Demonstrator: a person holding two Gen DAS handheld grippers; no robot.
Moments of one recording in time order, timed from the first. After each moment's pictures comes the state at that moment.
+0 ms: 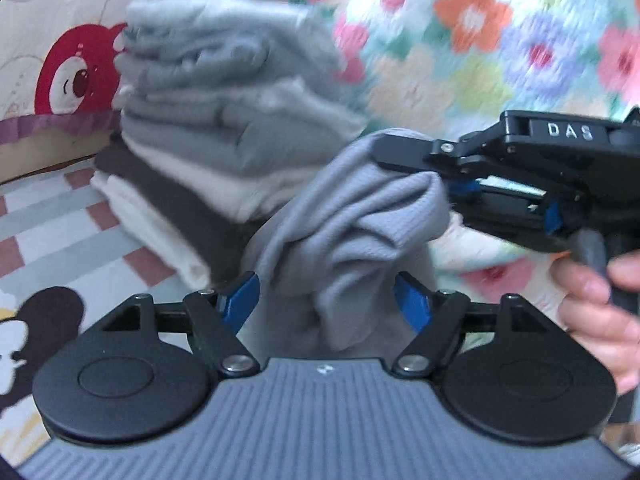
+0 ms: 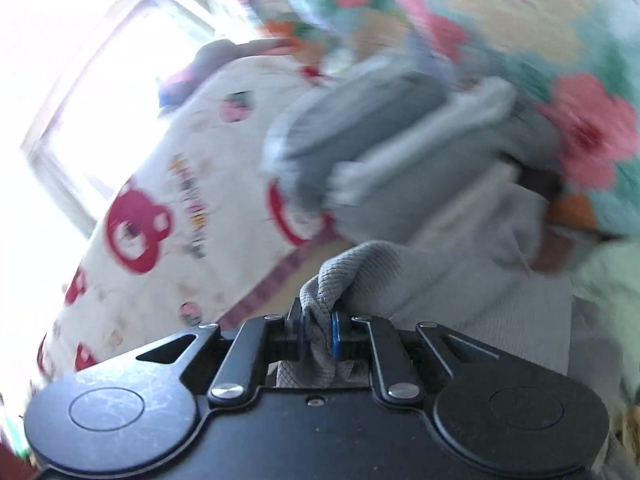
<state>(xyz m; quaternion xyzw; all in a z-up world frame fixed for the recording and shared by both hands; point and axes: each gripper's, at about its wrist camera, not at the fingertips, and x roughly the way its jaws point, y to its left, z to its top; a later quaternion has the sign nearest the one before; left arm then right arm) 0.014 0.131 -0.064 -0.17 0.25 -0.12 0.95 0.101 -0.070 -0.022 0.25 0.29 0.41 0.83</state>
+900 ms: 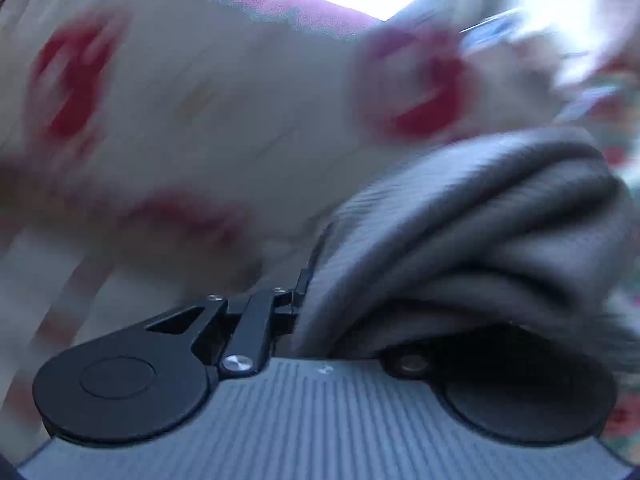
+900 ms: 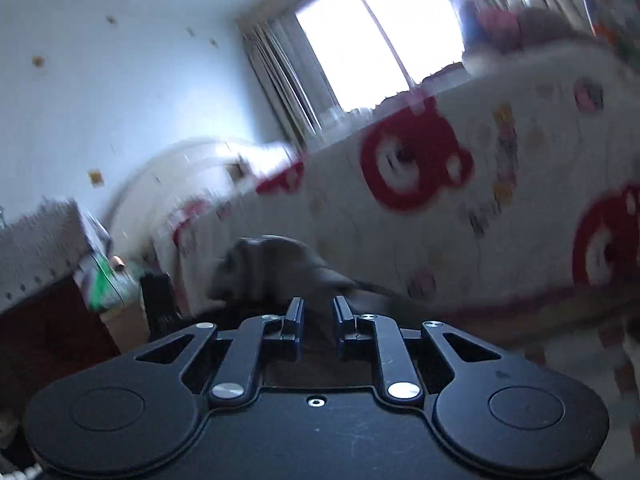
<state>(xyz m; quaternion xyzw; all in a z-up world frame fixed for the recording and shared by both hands) -0.217 0.515 0.011 -0.28 0.16 0.38 0.87 -0.007 0.195 0.052 0.08 0.23 0.64 0.73</state>
